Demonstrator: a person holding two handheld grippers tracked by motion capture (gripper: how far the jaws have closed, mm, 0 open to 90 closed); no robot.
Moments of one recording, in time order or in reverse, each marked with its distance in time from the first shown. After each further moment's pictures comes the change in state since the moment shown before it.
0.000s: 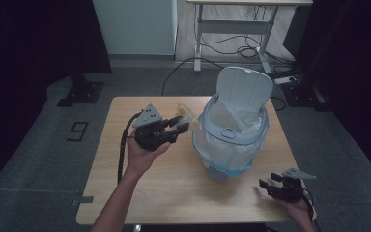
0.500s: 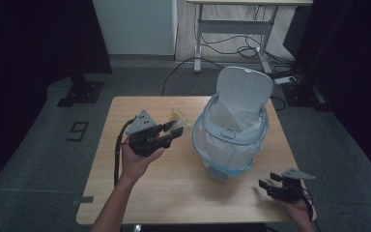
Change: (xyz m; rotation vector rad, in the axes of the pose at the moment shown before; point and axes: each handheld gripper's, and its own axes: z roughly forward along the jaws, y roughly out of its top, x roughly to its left) left arm 0.002 -0.016 -0.015 -0.006 0.027 -0.006; right arm 0.002 0.000 0.000 -0.009 0.008 -0.014
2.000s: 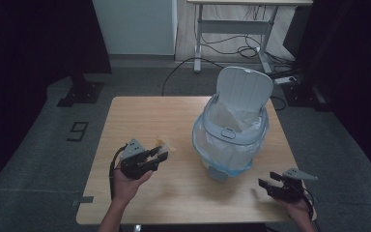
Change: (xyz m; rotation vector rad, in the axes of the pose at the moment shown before) left arm 0.017 -0.093 -0.011 0.097 0.077 -0.097; right arm 0.004 0.004 -0.005 -0.035 0.018 0.008
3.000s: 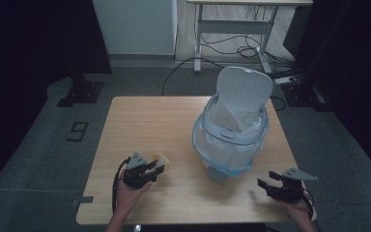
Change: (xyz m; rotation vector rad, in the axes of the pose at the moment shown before) left arm 0.019 -0.069 0.025 0.134 0.080 -0.071; right arm 0.006 0.004 -0.003 -0.015 0.015 -0.029
